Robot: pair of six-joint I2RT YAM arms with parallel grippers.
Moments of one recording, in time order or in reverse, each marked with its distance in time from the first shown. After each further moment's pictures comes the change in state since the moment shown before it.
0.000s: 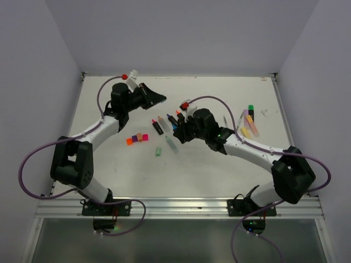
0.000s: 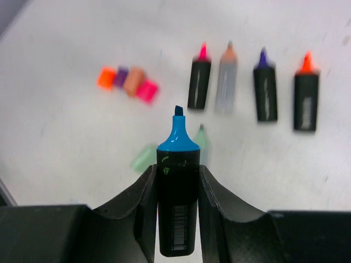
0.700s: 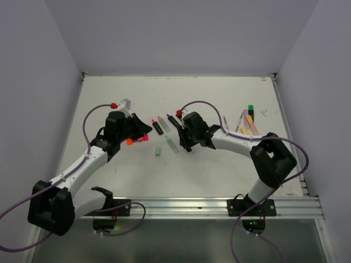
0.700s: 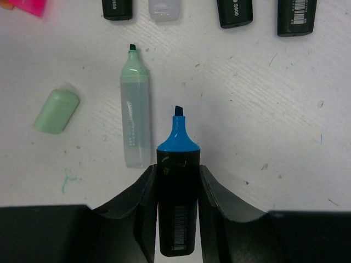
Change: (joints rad) left arm -0.019 -0.429 -0.285 -0.350 -0.372 0.196; right arm 0.007 0.170 0.025 -0.282 0.100 -0.014
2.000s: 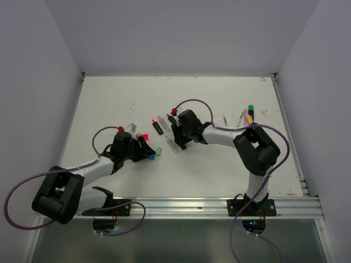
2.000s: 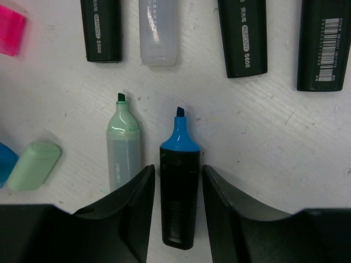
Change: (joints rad) left arm -0.037 0.088 -0.370 0.192 0.037 -0.022; right arm -0.025 0.233 0.115 0.111 -0.032 -0.024
